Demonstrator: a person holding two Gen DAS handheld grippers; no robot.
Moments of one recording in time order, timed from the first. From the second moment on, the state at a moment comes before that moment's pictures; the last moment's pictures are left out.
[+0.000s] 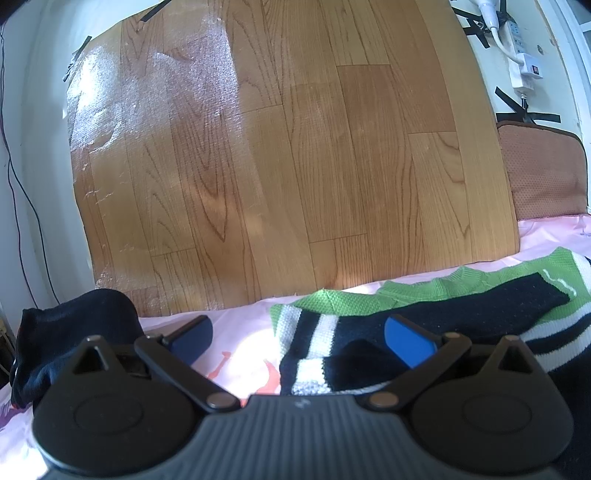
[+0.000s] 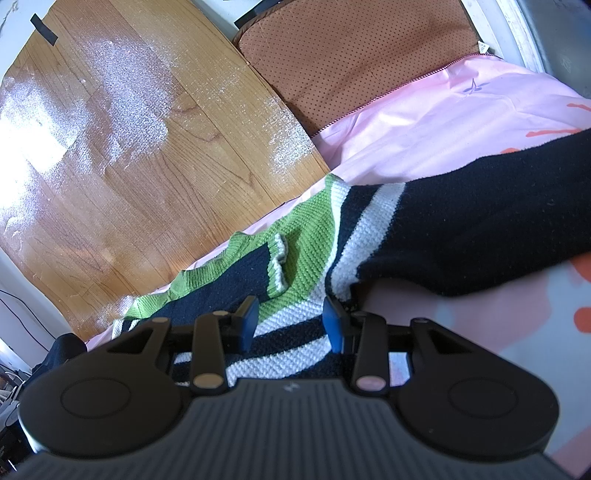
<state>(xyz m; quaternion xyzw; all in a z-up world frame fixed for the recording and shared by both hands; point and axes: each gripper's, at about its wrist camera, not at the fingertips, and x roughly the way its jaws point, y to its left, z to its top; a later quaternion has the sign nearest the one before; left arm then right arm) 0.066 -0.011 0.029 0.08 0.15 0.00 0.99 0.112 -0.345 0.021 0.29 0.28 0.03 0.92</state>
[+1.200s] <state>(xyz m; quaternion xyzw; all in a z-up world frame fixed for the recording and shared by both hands) 0.067 -0.013 0.028 0.08 0.15 -0.01 0.98 0.112 -0.346 0.021 0.29 0.28 0.03 0.91</state>
